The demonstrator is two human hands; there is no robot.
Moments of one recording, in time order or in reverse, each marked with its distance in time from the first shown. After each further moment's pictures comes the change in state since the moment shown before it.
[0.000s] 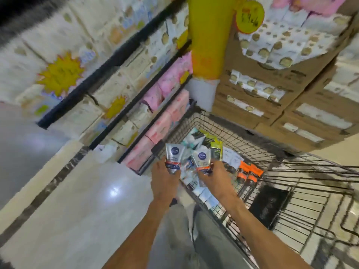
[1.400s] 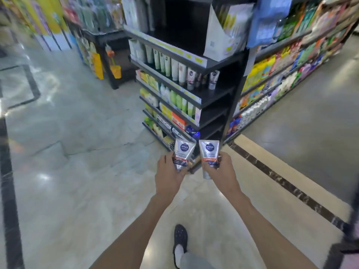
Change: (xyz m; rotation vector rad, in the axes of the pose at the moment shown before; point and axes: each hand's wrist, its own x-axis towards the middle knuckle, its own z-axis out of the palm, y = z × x) left_hand -0.554 -0.616 -0.428 -0.243 1.290 -1.059; right_hand -0.680 -0.363 0.584 -0.174 -1.252 -1.141
